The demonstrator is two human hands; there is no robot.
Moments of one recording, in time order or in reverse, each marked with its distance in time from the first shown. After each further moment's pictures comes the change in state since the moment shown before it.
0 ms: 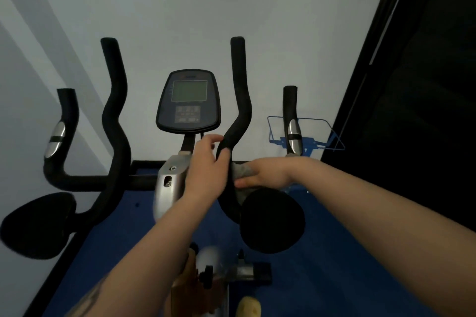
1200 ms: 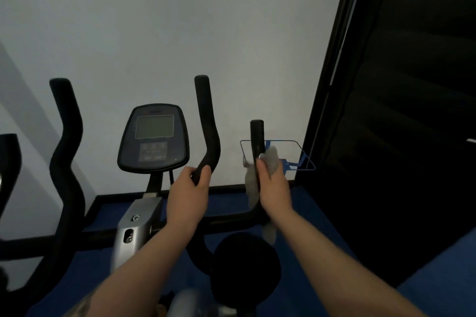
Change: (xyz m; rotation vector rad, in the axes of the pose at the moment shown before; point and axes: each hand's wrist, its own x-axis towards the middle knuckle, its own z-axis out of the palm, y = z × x) left_hand 0.040 0.000 0.033 -0.001 -0.029 -0.147; right_hand 0.012 0.053 0.014 0.793 1.197 0.194
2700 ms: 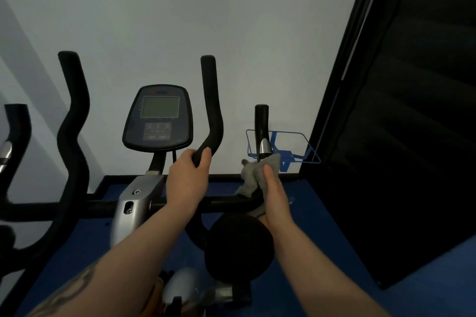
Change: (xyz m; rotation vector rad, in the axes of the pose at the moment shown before) left_hand -0.008 0.000 0.001 0.095 0.086 0.054; right_hand -0.034 0.029 0.000 0.855 -0.175 0.386
